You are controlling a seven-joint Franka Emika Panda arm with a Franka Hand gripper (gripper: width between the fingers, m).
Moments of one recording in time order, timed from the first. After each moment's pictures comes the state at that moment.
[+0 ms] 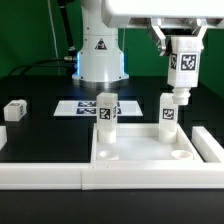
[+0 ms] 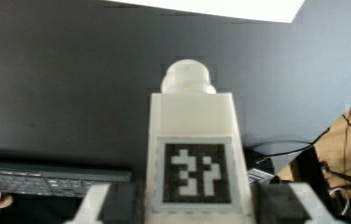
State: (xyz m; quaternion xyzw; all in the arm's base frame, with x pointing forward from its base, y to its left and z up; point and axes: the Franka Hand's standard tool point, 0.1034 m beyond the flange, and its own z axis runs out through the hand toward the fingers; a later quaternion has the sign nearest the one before) arm 0.600 0.082 0.142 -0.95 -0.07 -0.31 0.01
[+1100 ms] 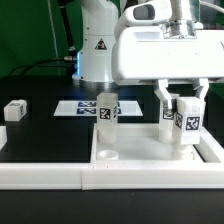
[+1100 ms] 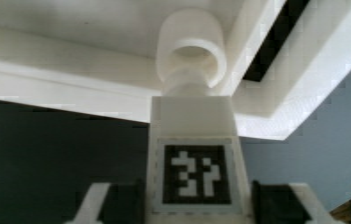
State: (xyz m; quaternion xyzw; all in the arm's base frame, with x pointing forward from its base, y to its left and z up) arm 0.615 0.092 0.095 -0.96 -0.11 -0.27 0.01
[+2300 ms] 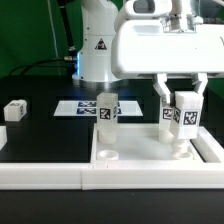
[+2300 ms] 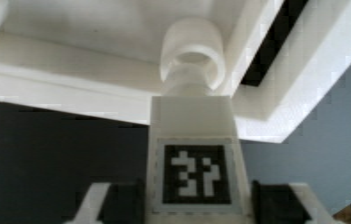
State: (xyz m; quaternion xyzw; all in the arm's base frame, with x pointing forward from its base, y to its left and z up) arm 0.609 0.091 0.097 -0.96 -0.10 -0.25 0.00
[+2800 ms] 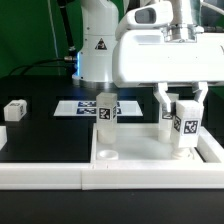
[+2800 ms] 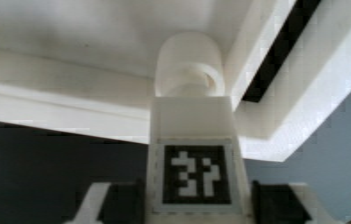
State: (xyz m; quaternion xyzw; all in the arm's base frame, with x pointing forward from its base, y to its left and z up) arm 0.609 0.094 0.085 -0.96 -0.11 -0.25 0.00
